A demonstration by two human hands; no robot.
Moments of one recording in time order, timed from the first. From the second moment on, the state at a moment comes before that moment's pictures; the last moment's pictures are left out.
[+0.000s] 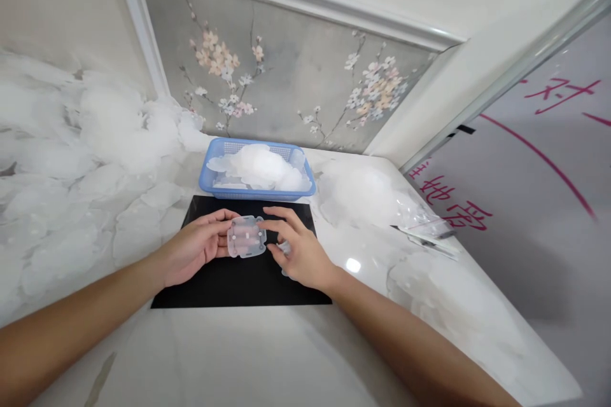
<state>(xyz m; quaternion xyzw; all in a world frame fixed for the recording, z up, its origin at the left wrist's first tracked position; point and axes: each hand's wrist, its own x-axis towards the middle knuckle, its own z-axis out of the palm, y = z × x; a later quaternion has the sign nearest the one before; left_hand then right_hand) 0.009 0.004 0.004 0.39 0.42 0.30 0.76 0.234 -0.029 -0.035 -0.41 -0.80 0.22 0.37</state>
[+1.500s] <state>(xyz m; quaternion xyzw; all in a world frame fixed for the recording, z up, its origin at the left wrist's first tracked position) 0.010 -0.003 0.004 0.50 0.41 0.25 0.72 0.226 -0.023 -0.029 -0.47 -0.49 0.57 0.47</state>
